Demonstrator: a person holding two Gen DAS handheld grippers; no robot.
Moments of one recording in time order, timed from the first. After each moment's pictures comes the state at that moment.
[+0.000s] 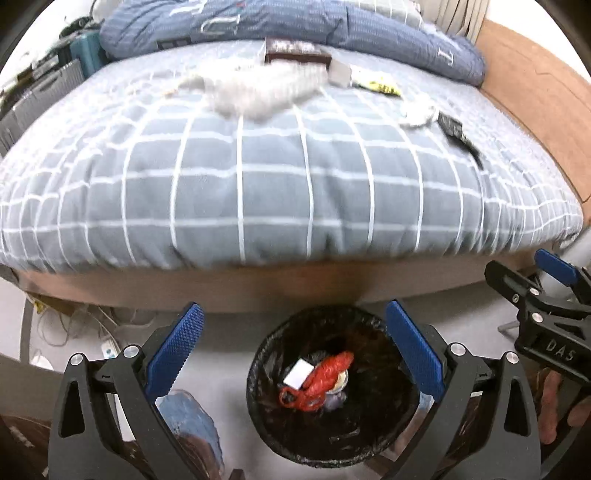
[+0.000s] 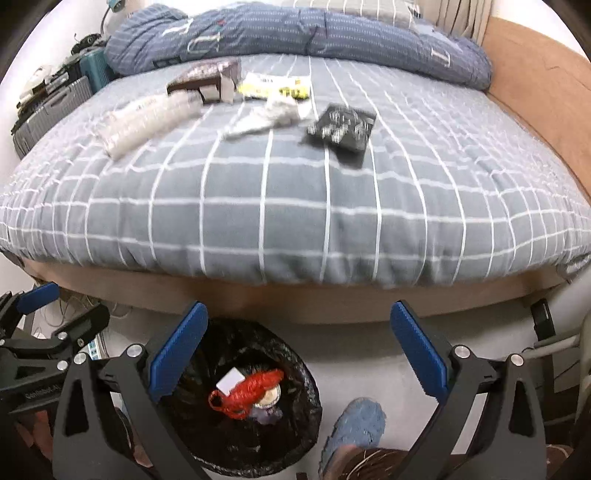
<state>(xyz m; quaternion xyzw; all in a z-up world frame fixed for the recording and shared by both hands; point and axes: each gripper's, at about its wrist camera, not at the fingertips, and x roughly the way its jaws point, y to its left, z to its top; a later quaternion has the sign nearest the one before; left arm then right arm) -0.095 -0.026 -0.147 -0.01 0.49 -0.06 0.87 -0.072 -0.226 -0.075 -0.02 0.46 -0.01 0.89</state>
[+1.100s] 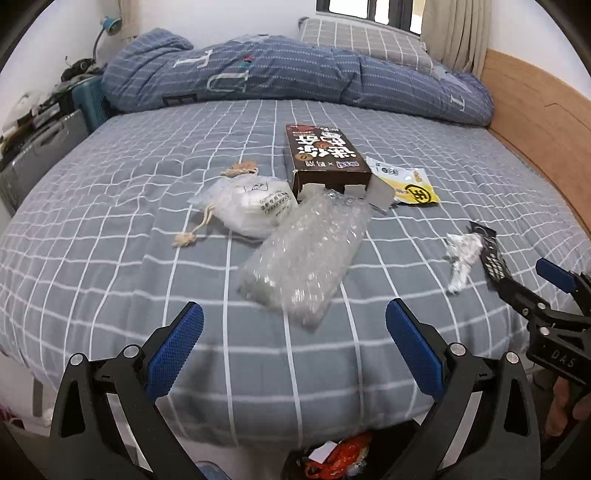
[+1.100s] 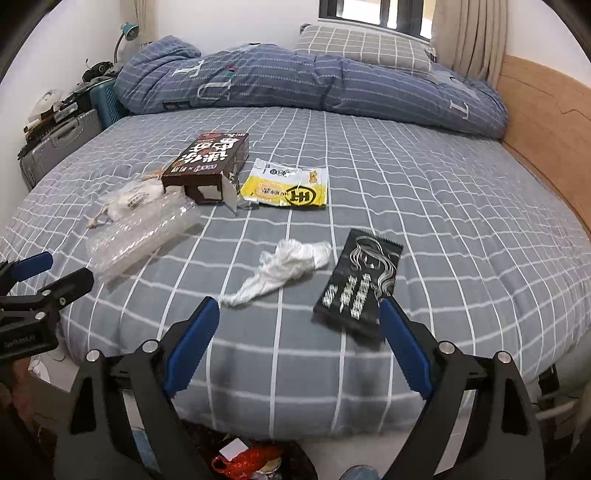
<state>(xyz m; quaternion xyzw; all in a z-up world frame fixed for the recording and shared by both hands) 0.030 -0.003 -0.087 0.01 0.42 -0.05 0.91 0.041 -0.217 -0.031 -0.03 0.40 0.01 0.92</state>
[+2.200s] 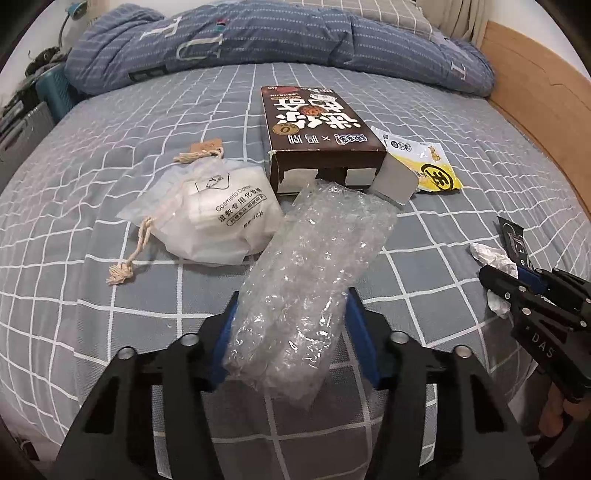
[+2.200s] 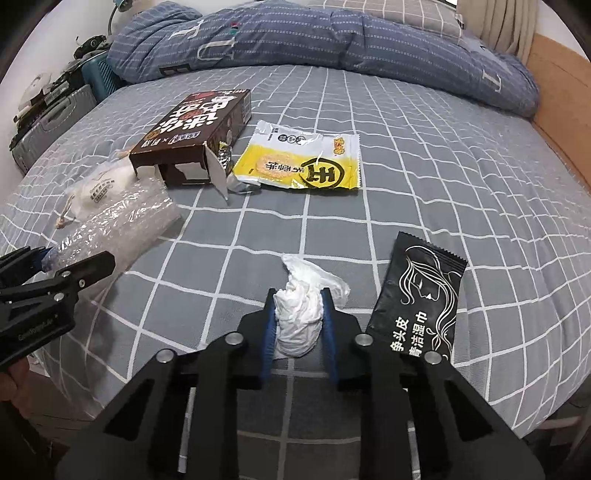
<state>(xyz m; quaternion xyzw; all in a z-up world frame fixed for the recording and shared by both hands) 0.104 -0.016 -0.124 0.02 0.48 -0.08 0.87 0.112 -0.205 -0.075 -0.03 0.47 0.04 0.88</state>
